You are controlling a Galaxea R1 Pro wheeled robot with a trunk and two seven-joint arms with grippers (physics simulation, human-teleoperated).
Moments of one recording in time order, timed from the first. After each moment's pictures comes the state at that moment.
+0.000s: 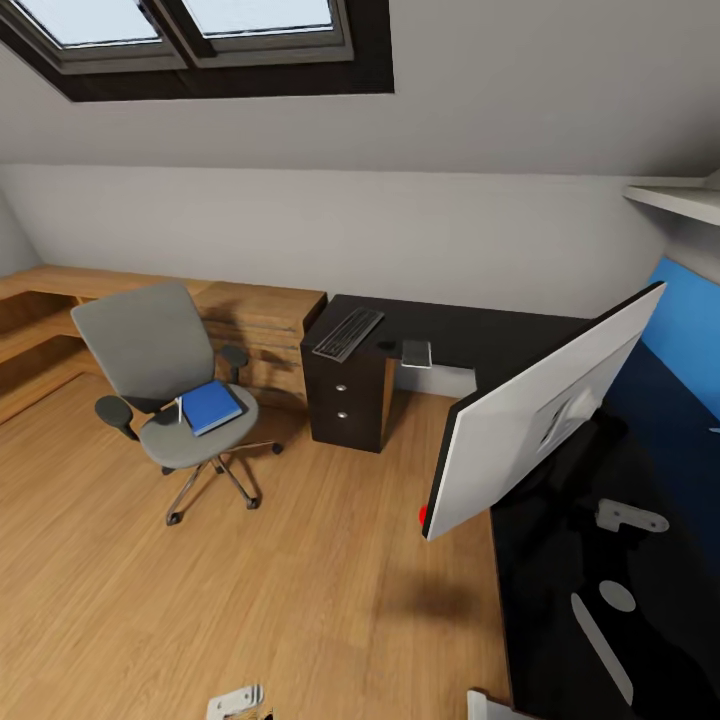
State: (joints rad) left arm -0.11 -0.04 -0.02 -0.72 0.26 0.14 0.04; right arm -0.38 -0.26 0.04 -1.02 -0.18 -0.24 -0.47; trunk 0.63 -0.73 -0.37
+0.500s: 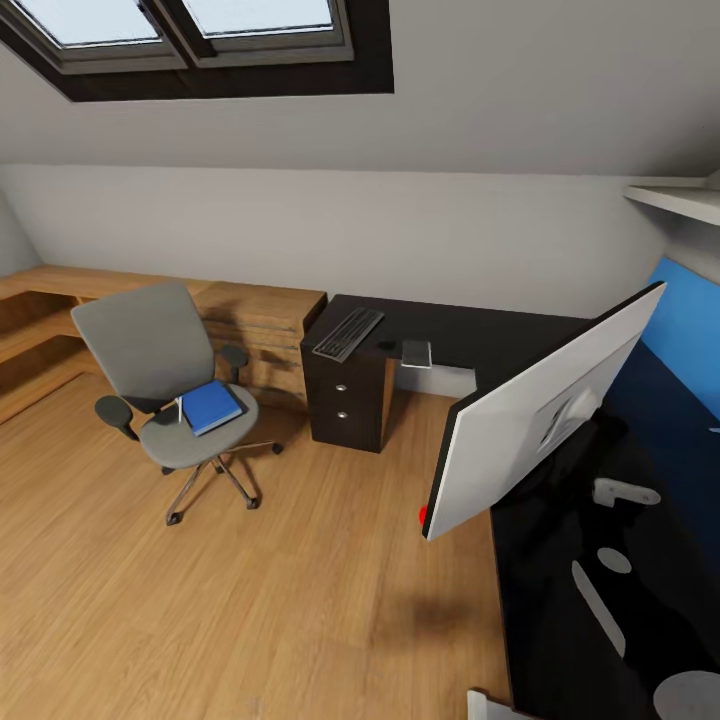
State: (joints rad) left arm -0.11 -0.04 -0.02 -0.53 0.27 -0.01 0.04; right arm -0.50 -0.28 0.04 -0.92 -0.18 -0.17 -0.41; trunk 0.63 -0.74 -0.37
